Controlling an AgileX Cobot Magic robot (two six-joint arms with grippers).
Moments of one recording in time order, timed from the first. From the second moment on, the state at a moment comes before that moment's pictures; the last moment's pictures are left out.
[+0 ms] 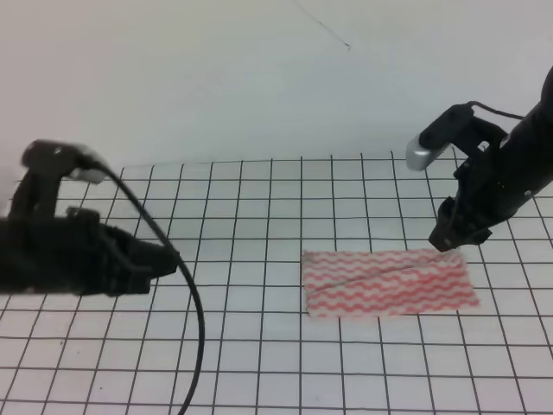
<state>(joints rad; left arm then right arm) -0.12 1.26 -0.83 -1.06 0.78 1.00 0.24 1.86 -1.40 0.27 0.82 -0.72</state>
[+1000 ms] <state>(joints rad) -0.46 2.08 -1.63 -0.75 0.81 0.95 0.24 1.86 -1.40 0.39 0.89 -0.82</state>
